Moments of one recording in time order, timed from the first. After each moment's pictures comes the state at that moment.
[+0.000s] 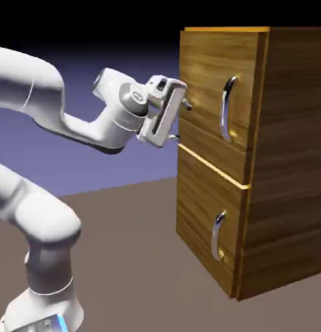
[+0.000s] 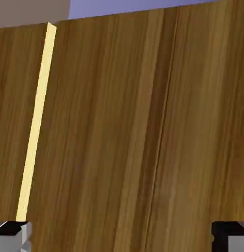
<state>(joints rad) 0.40 -0.79 -0.23 -2.67 -1.24 2.88 0.09</state>
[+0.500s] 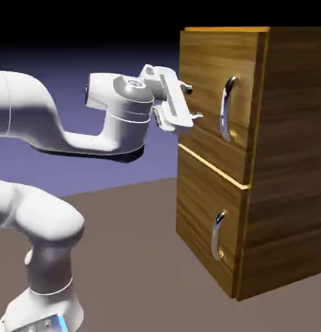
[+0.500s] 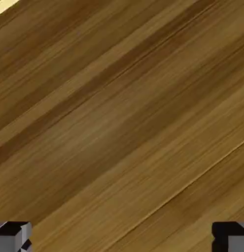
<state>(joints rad) 0.52 -1.00 -0.55 -2.62 -1.89 2.93 -0.40</state>
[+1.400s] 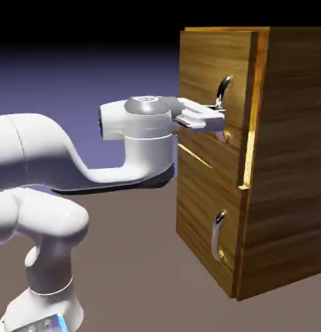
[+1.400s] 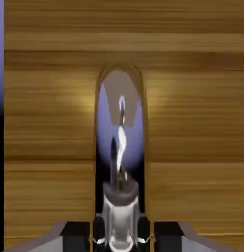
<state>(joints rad) 0.59 -1.17 -0.70 -2.67 -2.28 2.76 -0.70</state>
